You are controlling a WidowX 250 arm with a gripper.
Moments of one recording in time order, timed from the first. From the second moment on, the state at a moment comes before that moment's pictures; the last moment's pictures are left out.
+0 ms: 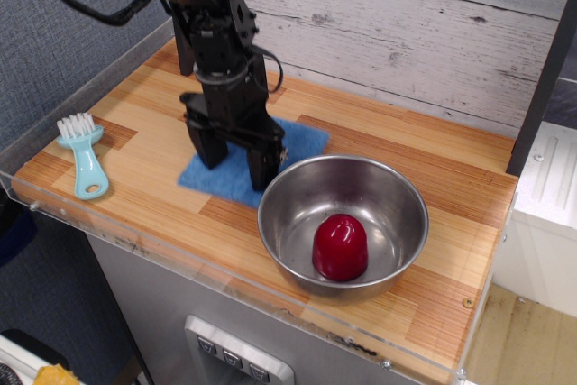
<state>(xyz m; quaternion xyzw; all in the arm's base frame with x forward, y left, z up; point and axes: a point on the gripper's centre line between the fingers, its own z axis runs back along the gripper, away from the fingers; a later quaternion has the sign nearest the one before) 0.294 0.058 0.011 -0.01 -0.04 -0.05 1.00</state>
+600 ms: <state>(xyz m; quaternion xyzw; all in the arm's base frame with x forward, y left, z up) 0.263 0.064 0.012 -0.01 -0.03 -0.02 1.00</state>
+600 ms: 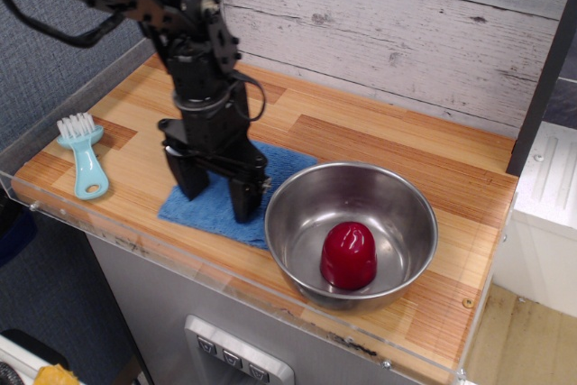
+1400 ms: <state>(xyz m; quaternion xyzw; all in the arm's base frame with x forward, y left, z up) 0.260 0.067 0.017 -0.02 -0.04 0.00 1.00</state>
